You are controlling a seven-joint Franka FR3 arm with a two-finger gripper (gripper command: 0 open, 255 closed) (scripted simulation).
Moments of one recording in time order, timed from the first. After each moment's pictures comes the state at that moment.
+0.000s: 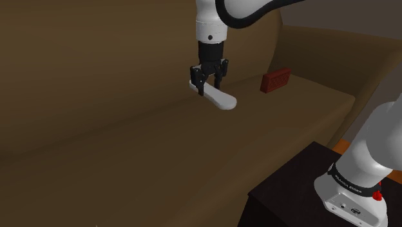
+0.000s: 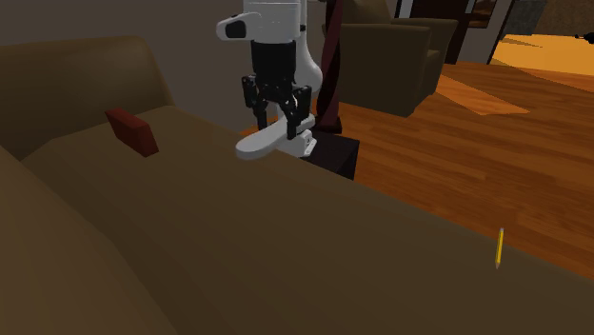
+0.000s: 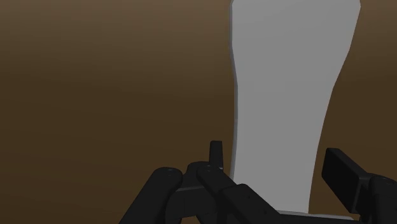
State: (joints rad) arm 0.07 -0.07 0.40 -1.91 0.02 1.85 0.55
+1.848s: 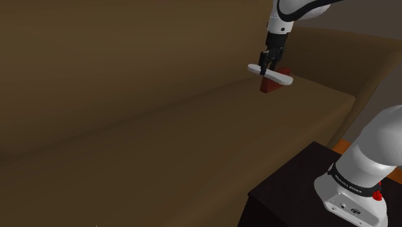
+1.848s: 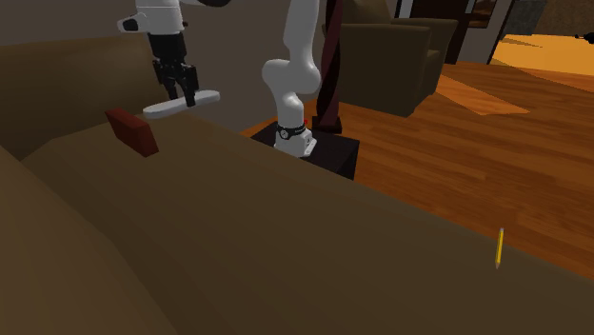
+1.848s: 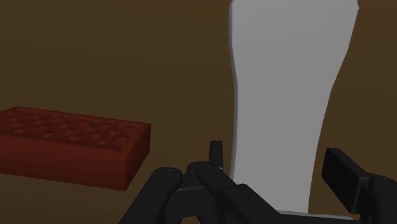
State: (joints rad) arm -0.17 -0.37 -0.02 -2.25 -0.02 1.89 -0.10
